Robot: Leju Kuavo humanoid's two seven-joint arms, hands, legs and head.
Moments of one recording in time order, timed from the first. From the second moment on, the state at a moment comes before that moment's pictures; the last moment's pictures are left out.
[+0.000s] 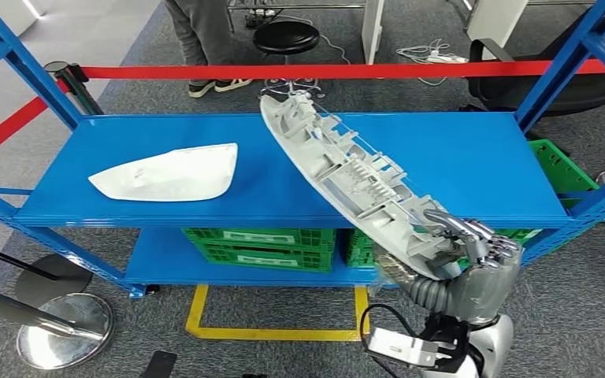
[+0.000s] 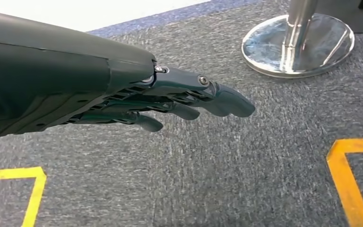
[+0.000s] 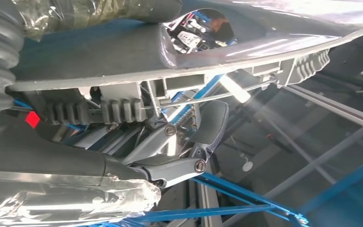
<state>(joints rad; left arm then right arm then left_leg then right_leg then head) -0.12 -0.17 1.09 -0.24 -1.18 0.25 -0.41 0.07 0.13 0.42 -1.88 0.92 -0.69 -0.47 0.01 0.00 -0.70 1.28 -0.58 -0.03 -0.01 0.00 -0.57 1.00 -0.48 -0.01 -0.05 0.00</state>
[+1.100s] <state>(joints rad) -0.12 -0.16 1.09 -0.24 -1.19 0.30 -0.39 0.06 0.09 0.41 -1.92 0.84 -0.69 -0.45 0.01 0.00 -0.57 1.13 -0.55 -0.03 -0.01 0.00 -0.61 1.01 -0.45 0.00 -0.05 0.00</state>
